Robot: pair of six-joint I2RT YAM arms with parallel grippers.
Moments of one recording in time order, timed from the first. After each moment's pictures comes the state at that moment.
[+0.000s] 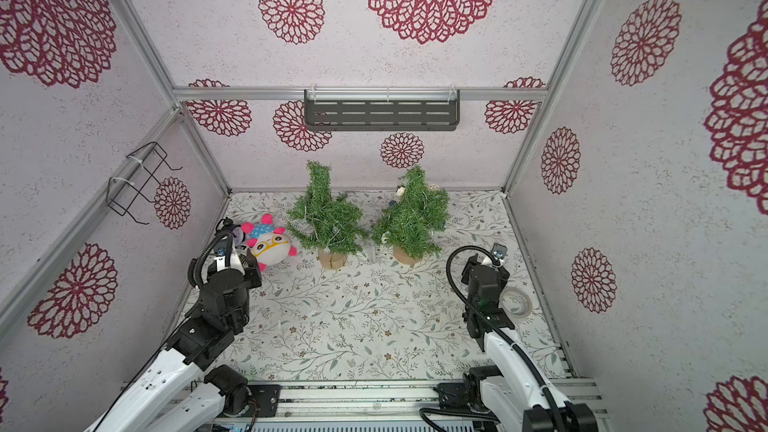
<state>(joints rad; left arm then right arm) -0.39 0.73 0.45 -0.01 -0.84 -0.07 0.13 0.96 0.27 0.34 0.54 0.25</state>
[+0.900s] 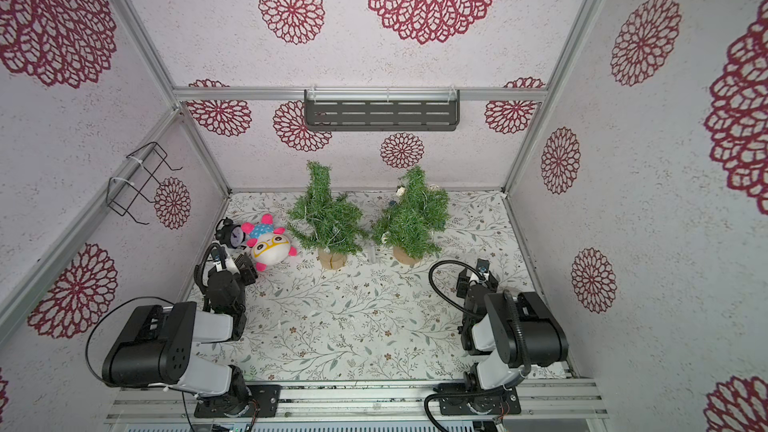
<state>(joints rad) 0.10 1.56 0.23 1.14 -0.28 -0.05 0.07 1.57 0.09 1.27 0.35 0.02</state>
